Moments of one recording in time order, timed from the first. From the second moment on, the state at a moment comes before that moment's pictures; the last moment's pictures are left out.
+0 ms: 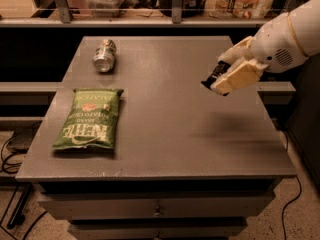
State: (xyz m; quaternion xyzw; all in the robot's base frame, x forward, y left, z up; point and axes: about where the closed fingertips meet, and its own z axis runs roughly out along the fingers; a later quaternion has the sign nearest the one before) arm 0.530 -0.135 0.956 -0.56 0.74 0.16 0.34
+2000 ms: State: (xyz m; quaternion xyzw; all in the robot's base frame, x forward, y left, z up) arm 0.692 0.062 0.908 -0.56 0.67 0.22 0.44
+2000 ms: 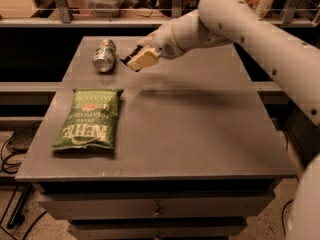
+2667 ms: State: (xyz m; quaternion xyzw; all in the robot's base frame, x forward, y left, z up) arm 0.742 0.094 0.891 -0.54 0.68 0.22 0.43
